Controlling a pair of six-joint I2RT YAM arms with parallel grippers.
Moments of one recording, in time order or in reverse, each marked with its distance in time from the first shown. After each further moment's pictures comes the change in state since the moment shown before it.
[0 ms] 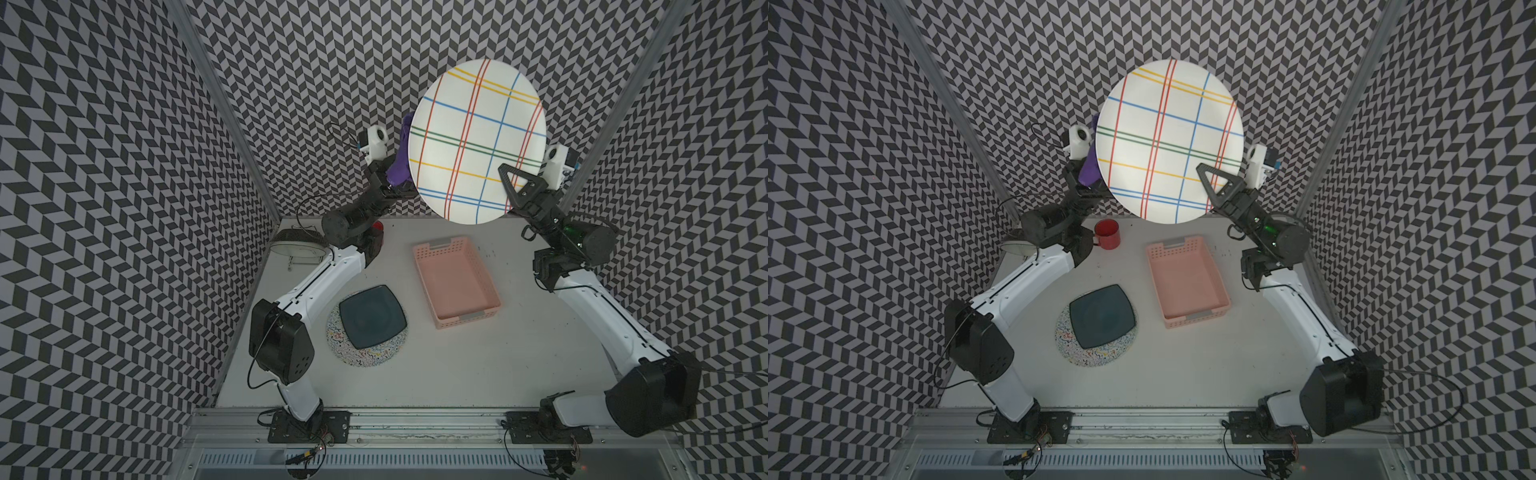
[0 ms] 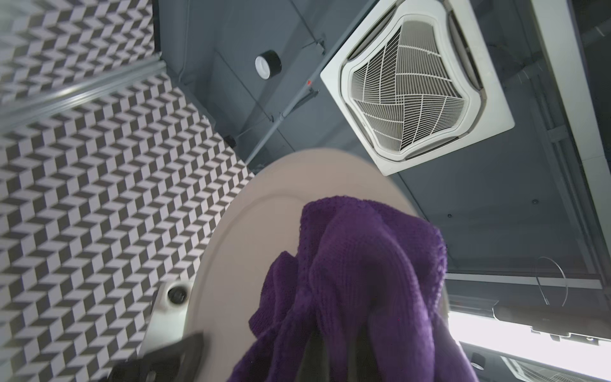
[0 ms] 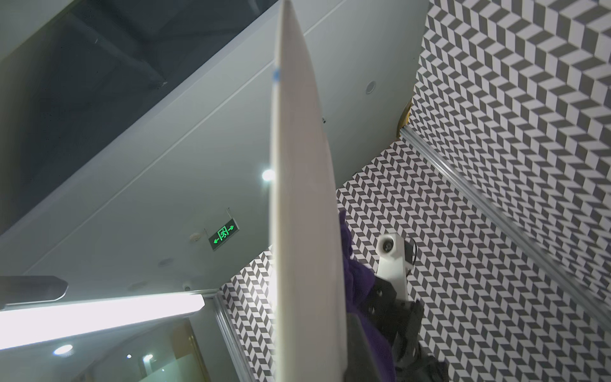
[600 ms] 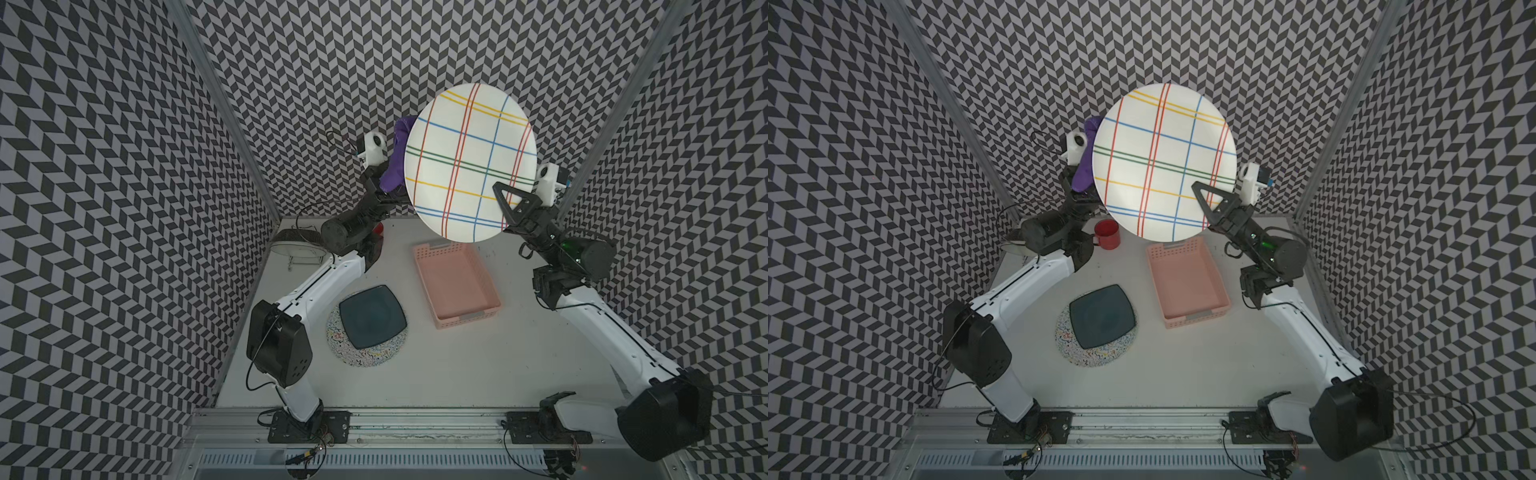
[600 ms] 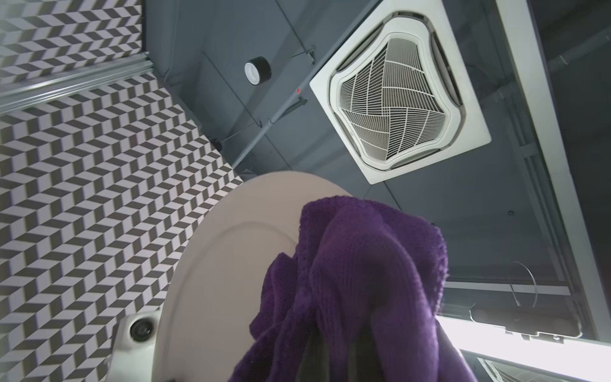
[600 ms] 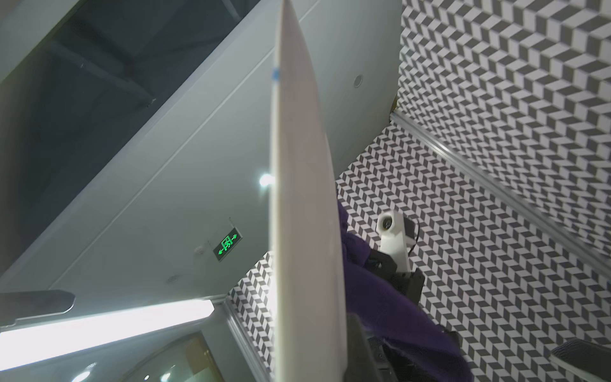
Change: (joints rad) left arm -0.040 -0.023 -0.081 0.089 -0.040 -0.059; right arm 0.048 -0.097 -0.109 -0.032 0.016 0.009
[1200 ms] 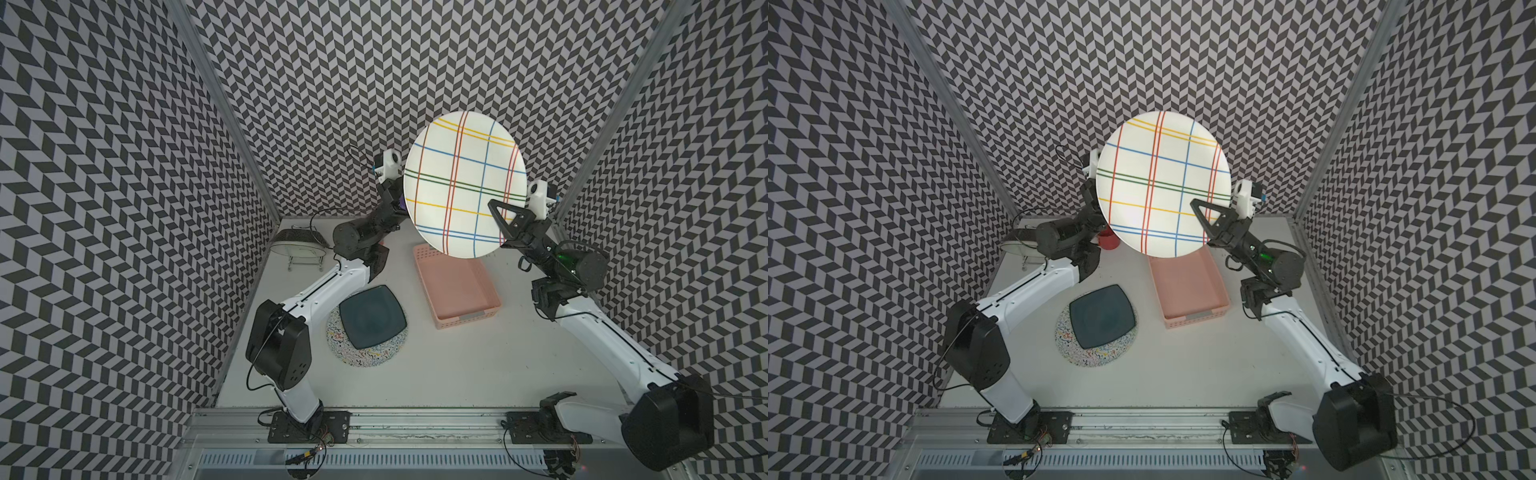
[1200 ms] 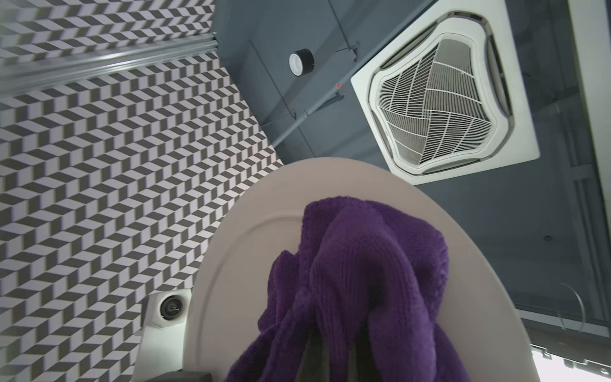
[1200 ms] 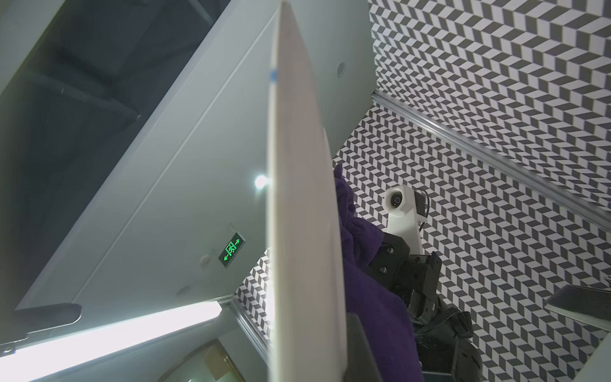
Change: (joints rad) left arm -0.042 -0.026 -0.143 -0.055 0.015 0.034; right arm -0.047 -0.039 -0.112 0.029 -0.019 0.095
